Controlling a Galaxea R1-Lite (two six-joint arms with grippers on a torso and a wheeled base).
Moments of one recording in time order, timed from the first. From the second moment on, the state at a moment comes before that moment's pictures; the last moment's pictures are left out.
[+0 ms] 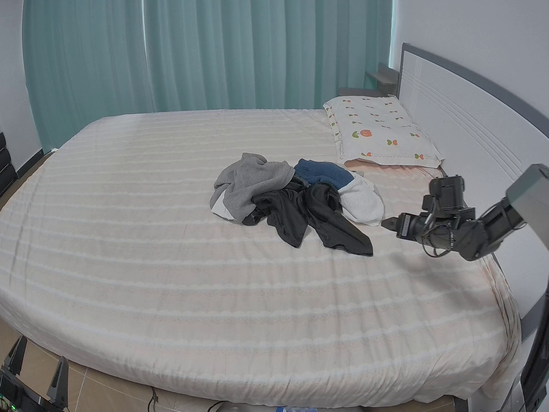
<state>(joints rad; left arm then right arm) 0.00 0.02 -0.02 0.00 0.01 -0.01 0.19 2.14 -1.06 -0.55 -0.05 0.32</state>
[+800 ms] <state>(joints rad) 0.00 0.02 -0.02 0.00 0.01 -0.01 0.28 2.78 -1.93 -0.22 -0.20 0.60</state>
